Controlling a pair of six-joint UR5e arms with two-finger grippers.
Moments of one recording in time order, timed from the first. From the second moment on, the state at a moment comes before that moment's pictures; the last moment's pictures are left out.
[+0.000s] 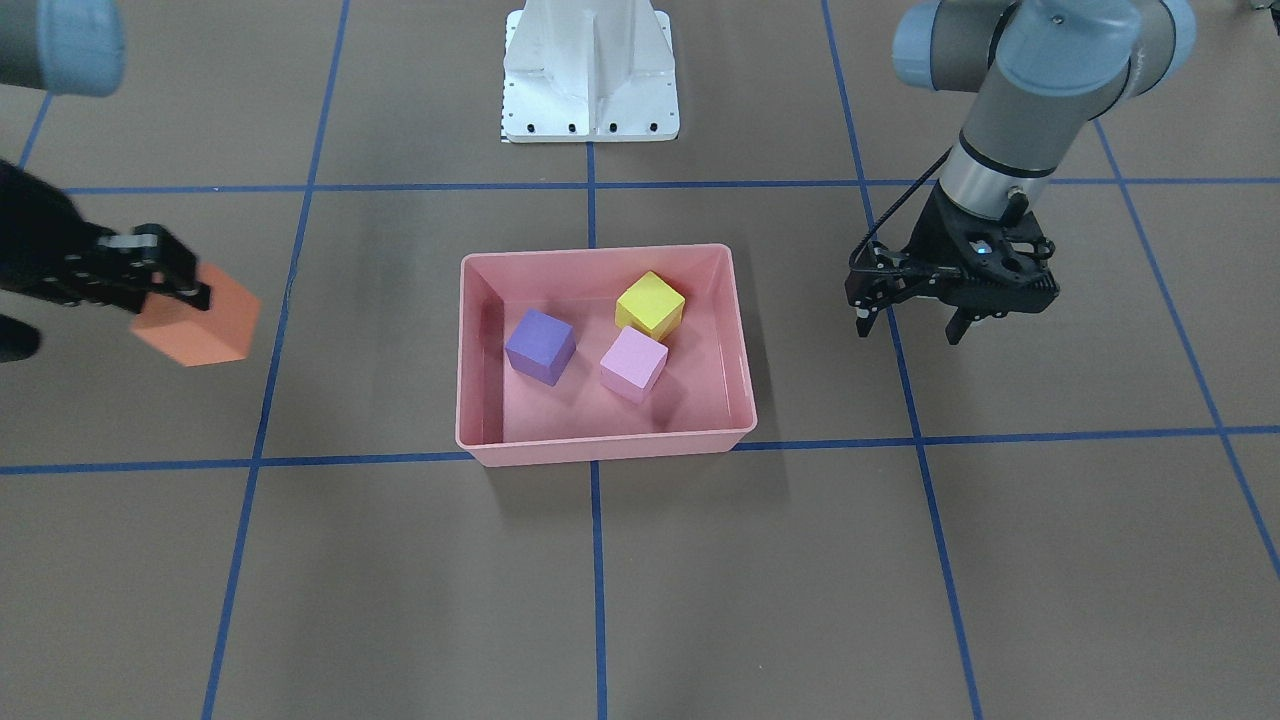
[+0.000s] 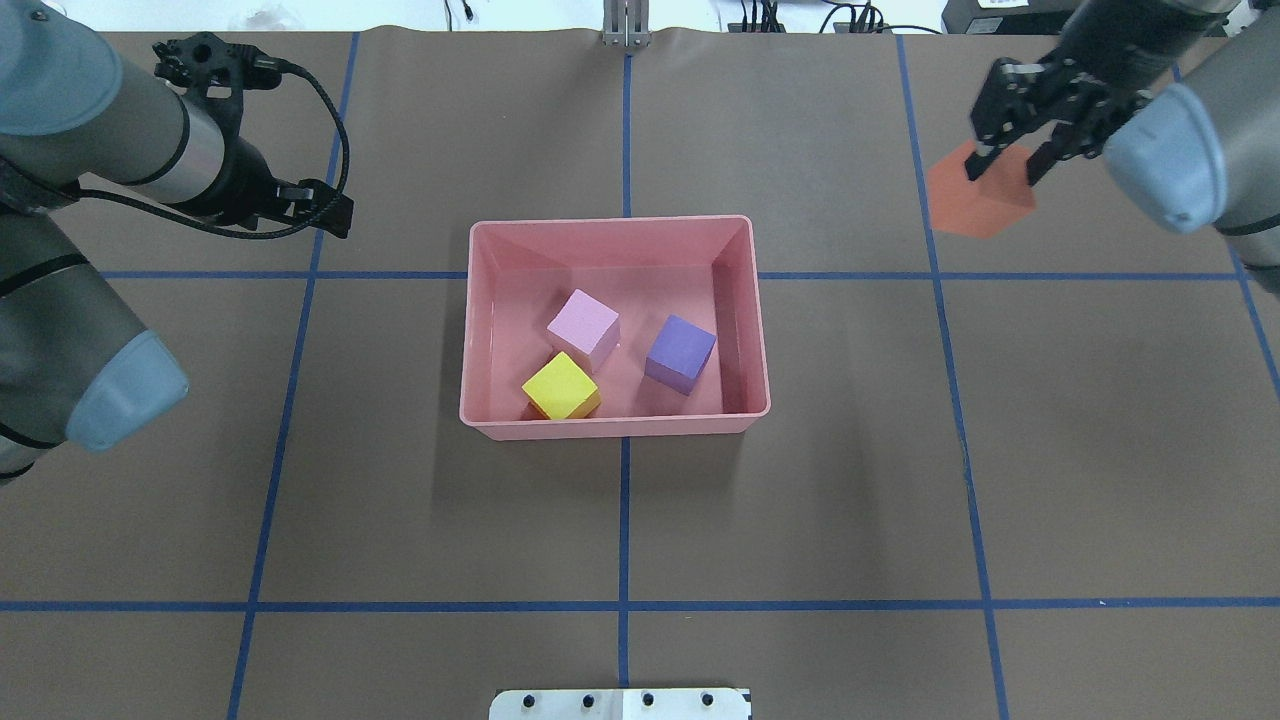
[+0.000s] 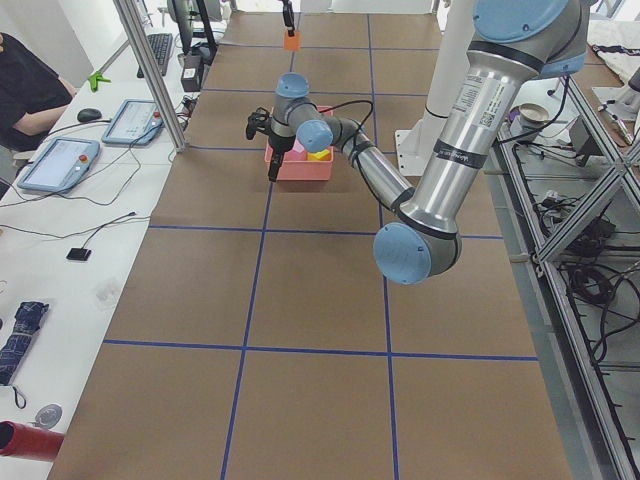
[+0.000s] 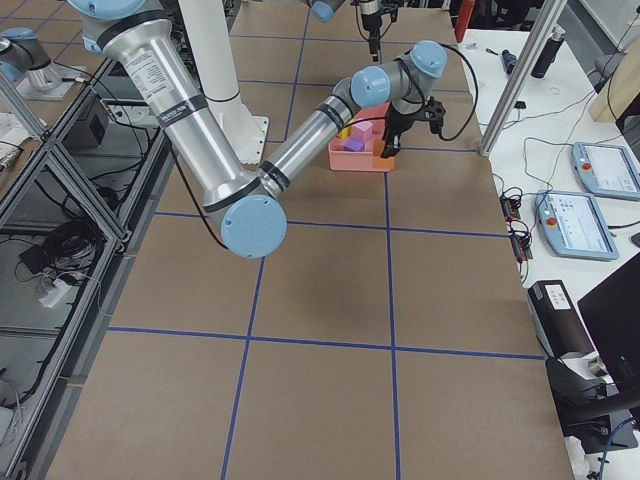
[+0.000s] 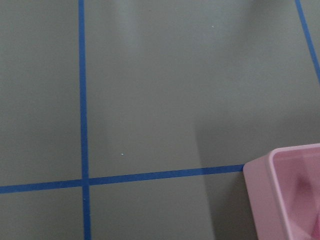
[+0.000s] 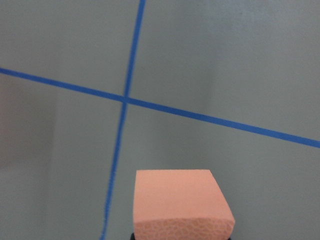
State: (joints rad) left arm -0.89 -1.95 -1.89 -1.67 -1.97 -0.85; right arm 1.08 -0.97 1.83 -1.98 2.49 0.73
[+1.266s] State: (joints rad) left arm -1.06 -1.79 -1.89 -1.72 -2.09 -0.68; right arm 0.74 -0.86 1.78 -1.53 2.16 1.42
